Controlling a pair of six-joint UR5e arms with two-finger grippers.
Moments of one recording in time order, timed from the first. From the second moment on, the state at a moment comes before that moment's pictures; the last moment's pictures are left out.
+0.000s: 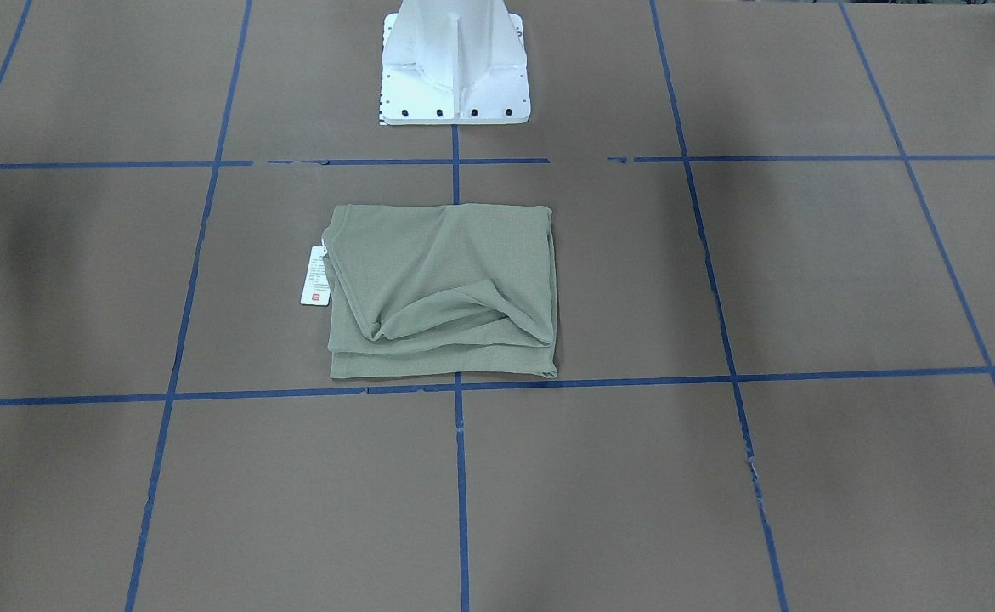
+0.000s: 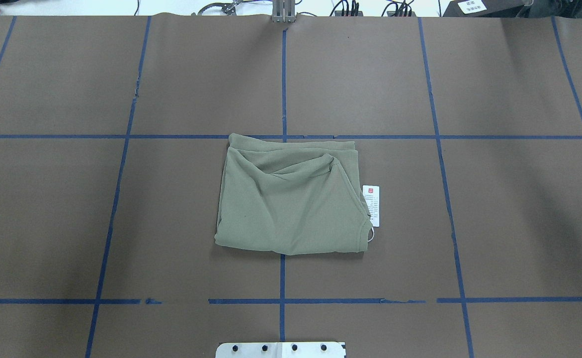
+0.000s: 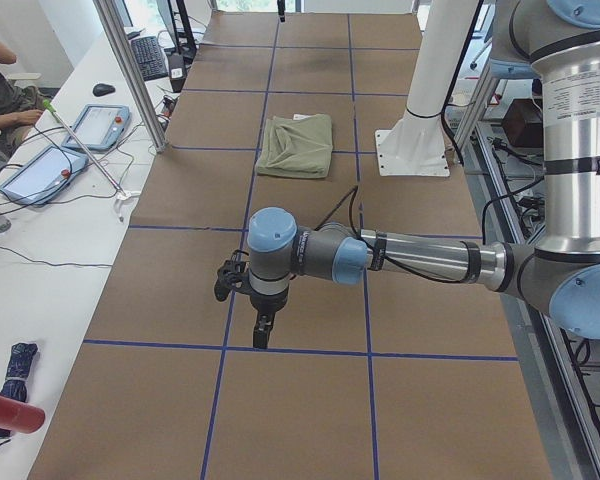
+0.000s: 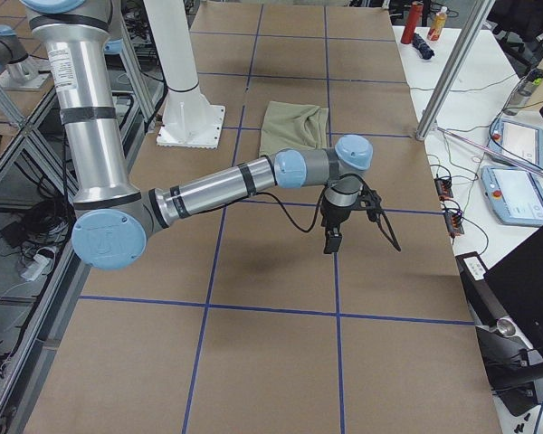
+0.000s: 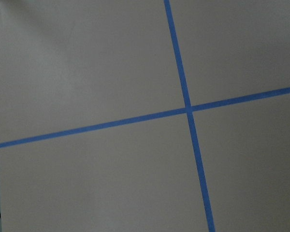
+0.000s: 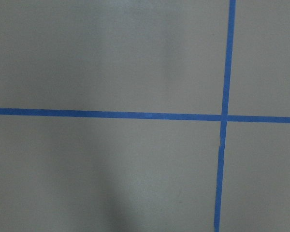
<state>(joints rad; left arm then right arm) -1.51 -1.44 -1.79 -1.62 -2.21 -0.01 1.38 -1.44 1.75 -1.81 2.27 0.19</state>
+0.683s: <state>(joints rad) -1.51 -1.44 -1.76 -1.56 -2.25 0.11 1.54 -1.57 1.62 -1.70 2.34 0.04</state>
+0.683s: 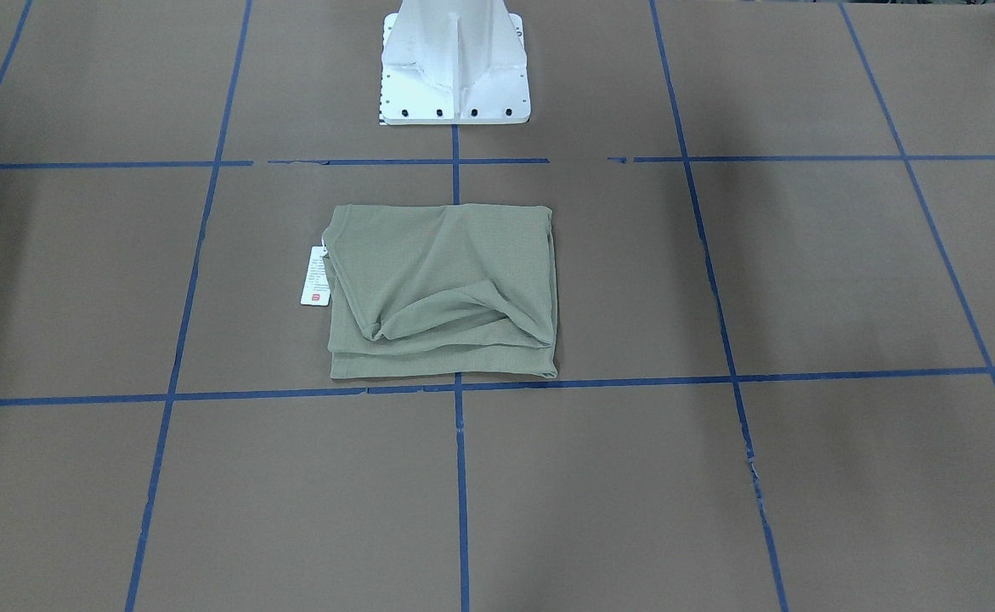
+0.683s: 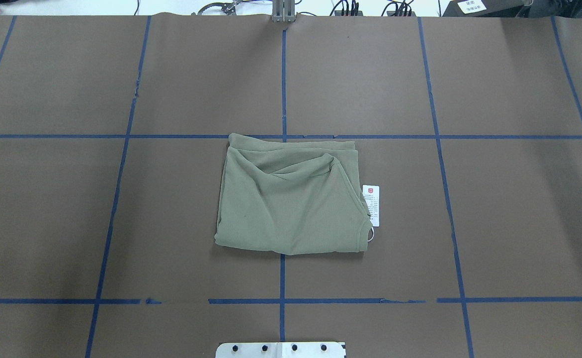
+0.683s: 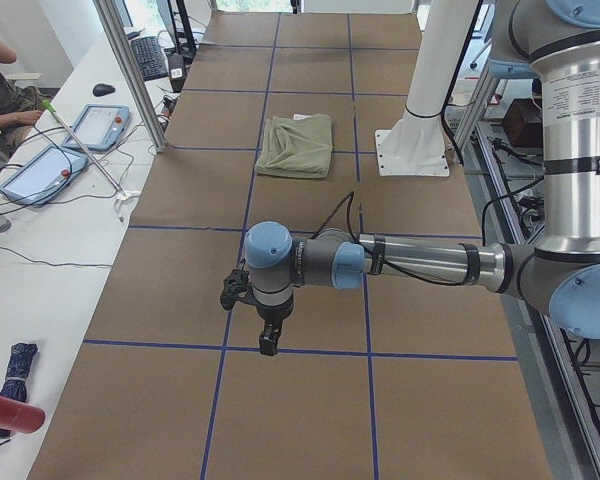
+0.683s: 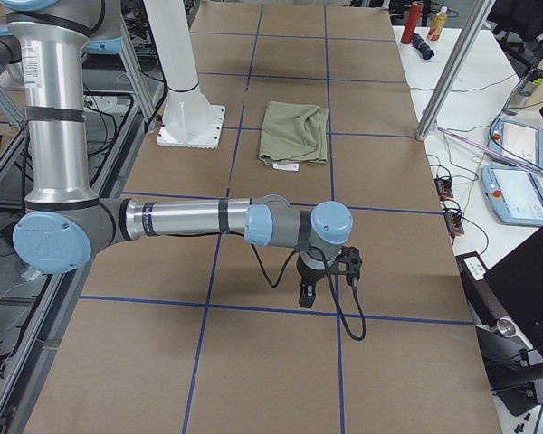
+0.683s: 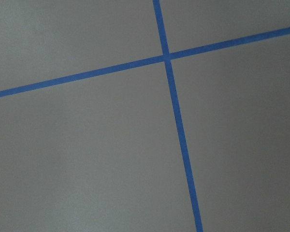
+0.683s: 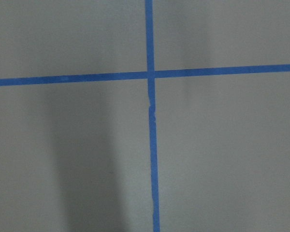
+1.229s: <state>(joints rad) -1.51 -1.46 -1.71 -1.56 -2.25 0.11 1.57 -1.58 1.56 -1.64 2.34 0.02</state>
